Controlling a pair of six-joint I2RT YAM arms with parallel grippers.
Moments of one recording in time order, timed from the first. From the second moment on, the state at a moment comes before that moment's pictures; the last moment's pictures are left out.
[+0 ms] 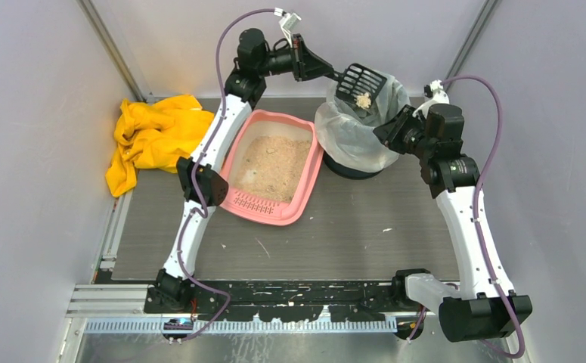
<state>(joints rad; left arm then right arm) -0.45 2.52 2.81 -0.11 0.93 -0.56 0.06 1.09 1.25 -0.52 -0.24 0.52</state>
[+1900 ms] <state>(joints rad) -0.51 2.33 2.08 0.51 0.91 -0.56 0.05 0.82 0.74 -0.30 -0.44 0.63</state>
